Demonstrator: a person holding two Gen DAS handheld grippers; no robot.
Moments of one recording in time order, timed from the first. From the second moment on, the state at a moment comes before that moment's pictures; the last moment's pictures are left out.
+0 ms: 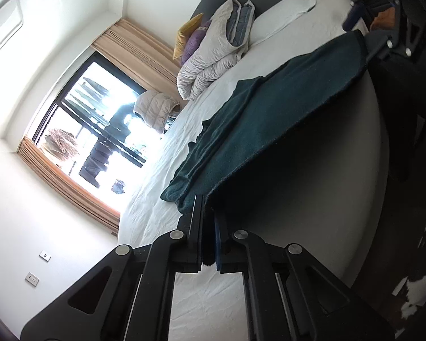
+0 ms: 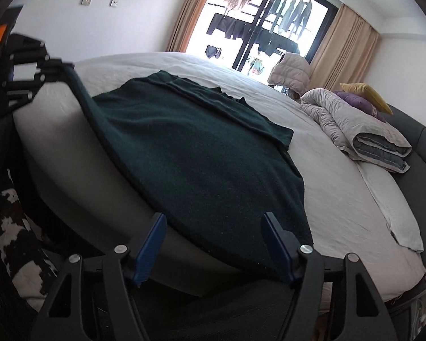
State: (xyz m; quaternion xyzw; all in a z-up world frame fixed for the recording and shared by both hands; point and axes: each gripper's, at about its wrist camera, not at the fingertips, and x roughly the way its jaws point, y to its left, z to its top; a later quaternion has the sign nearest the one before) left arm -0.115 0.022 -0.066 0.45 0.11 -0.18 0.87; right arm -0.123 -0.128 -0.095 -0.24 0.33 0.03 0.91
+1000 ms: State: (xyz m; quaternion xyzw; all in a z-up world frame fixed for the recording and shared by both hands) left arm -0.096 0.030 -0.007 0.38 0.10 -0.17 0.90; right arm -0.072 -0.200 -0.114 -0.32 0.42 -0.06 0.85
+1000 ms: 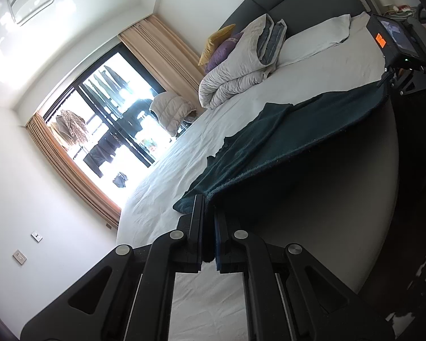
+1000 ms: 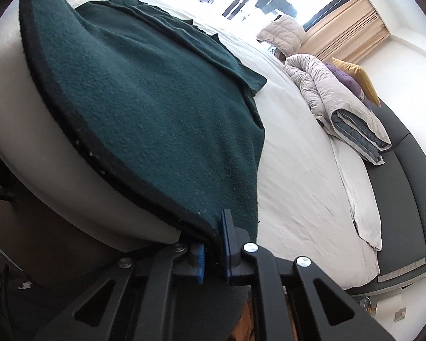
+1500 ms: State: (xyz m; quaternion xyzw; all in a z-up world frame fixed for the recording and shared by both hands) left arm -0.113 0.043 -0.037 0.37 0.14 -0.17 0.90; right arm -0.072 -0.214 -0.099 -0.32 0.38 -0.08 0.86
